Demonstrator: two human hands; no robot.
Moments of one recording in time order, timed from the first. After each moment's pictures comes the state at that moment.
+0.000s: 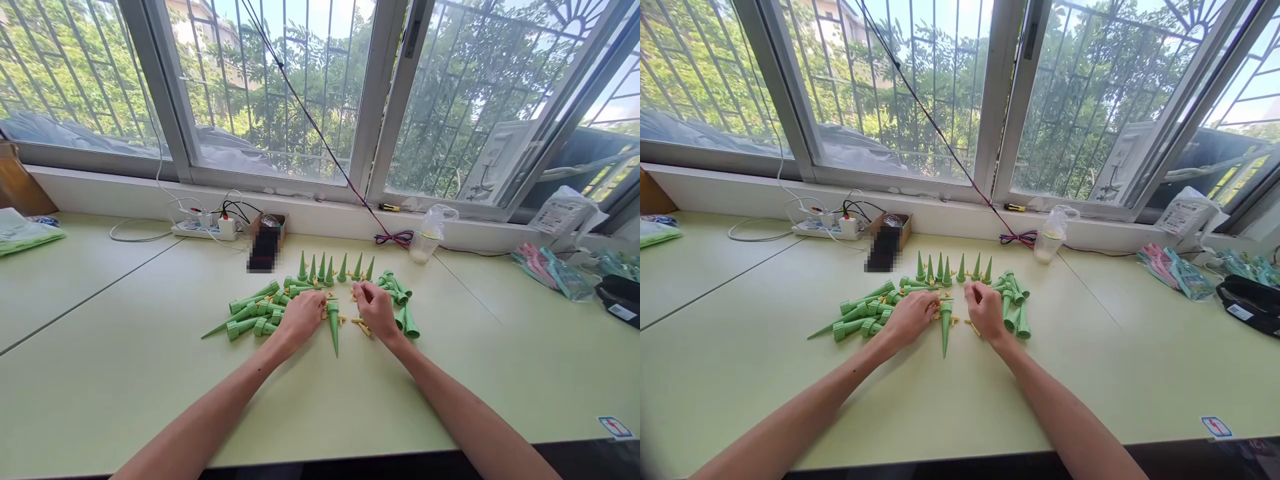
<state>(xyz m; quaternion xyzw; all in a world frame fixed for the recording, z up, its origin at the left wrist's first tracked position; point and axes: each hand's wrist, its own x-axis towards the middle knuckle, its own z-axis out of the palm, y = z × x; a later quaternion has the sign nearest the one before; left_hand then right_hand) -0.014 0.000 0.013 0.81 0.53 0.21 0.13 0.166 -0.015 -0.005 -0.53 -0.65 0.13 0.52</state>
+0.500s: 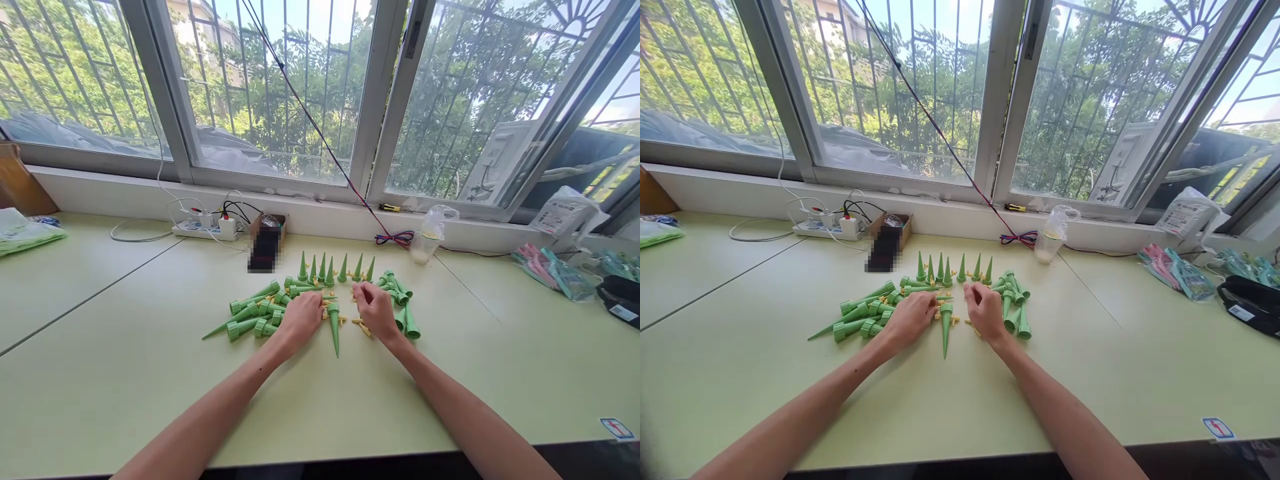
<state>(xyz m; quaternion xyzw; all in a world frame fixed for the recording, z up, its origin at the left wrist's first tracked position) -0.015 0.002 0.008 0.81 0.55 0.18 0.10 0.165 -0.016 -0.006 -0.53 -0.66 0.11 0.52</state>
